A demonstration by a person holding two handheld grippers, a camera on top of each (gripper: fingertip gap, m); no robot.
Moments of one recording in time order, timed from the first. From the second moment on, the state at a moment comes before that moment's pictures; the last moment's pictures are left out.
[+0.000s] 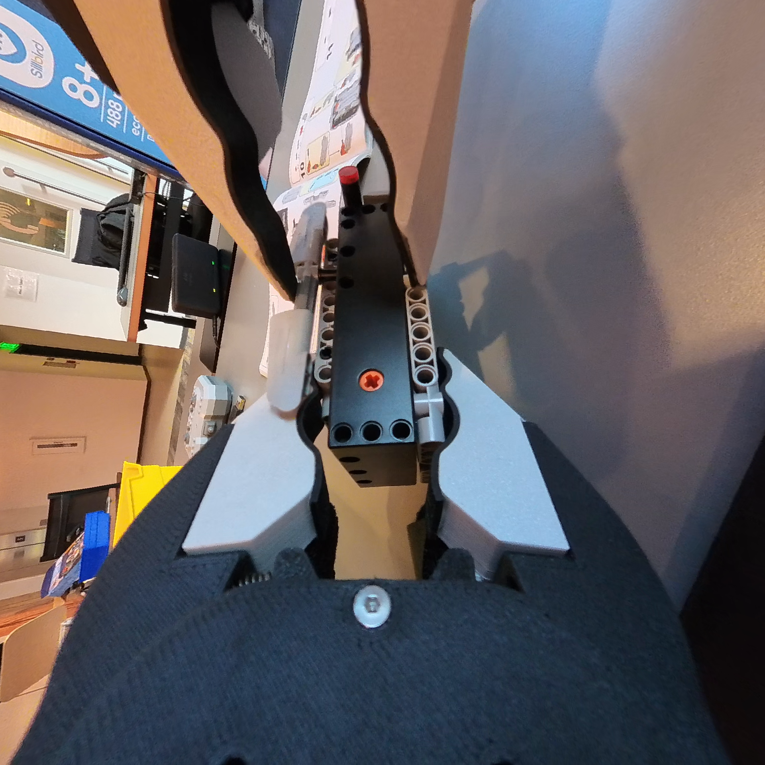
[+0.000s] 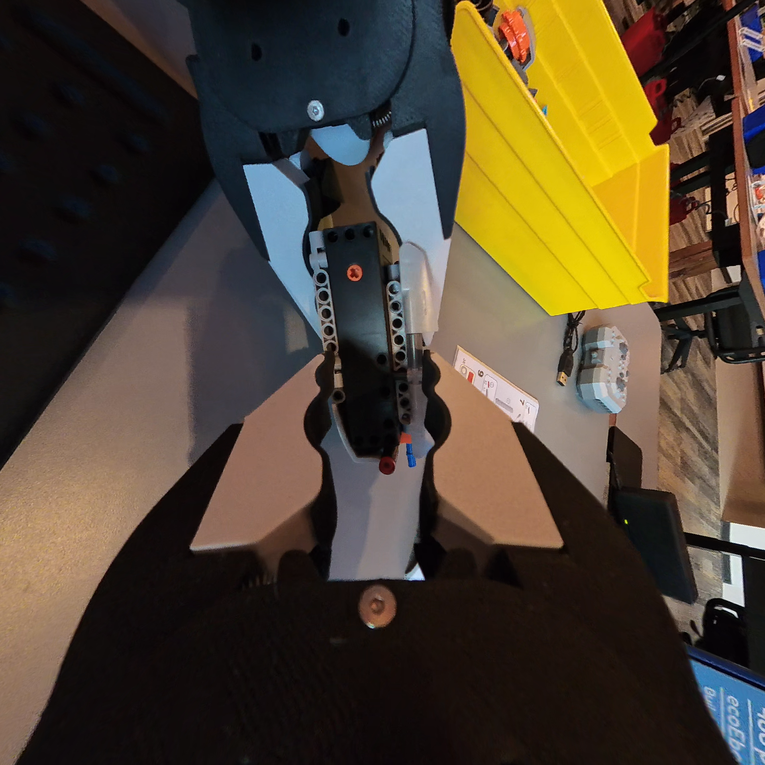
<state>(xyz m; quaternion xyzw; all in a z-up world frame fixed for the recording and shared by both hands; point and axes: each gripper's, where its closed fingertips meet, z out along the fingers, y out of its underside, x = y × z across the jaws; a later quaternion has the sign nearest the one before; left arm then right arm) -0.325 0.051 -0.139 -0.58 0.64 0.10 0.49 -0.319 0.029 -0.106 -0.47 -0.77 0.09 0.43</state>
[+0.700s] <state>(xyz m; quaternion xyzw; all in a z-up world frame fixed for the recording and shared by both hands) -0.326 0.052 -0.140 -0.59 0.64 0.09 0.48 -0.317 0.027 -0.112 -0.47 -0.79 0.07 0.39</state>
